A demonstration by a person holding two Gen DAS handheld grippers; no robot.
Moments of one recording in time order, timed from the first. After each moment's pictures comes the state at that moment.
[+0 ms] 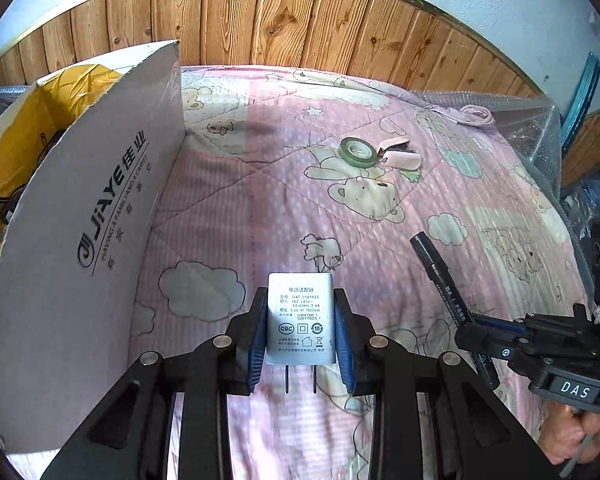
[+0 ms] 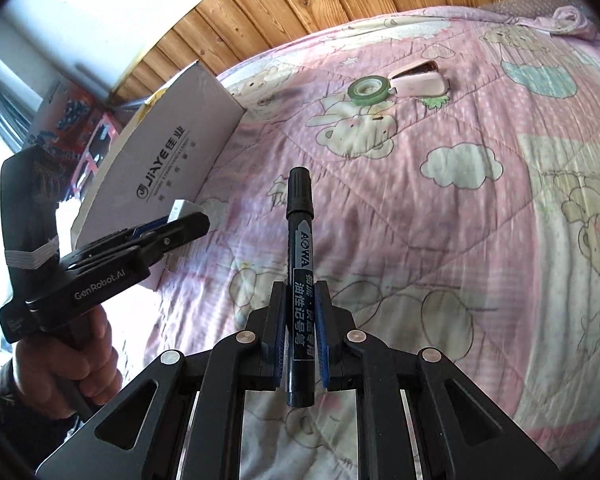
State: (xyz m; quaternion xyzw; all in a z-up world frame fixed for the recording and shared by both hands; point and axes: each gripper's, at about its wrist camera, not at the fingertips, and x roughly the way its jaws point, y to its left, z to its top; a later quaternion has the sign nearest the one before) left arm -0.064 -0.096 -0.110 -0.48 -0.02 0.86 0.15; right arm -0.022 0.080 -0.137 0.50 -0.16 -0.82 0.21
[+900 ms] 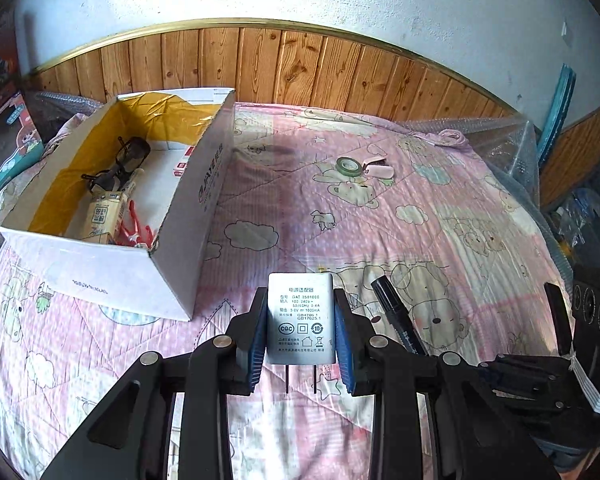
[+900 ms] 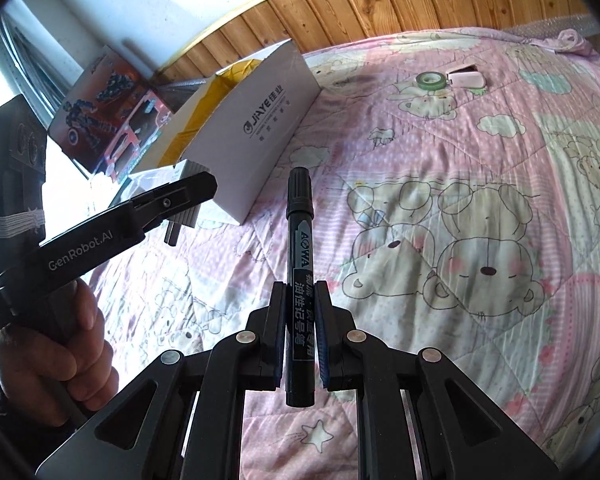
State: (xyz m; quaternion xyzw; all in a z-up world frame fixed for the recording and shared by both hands) left arm 0.058 -0.144 -0.044 -0.43 -0.03 0.89 0.13; right arm 0.098 0.008 -0.093 0.47 -0.14 -0.84 0.24
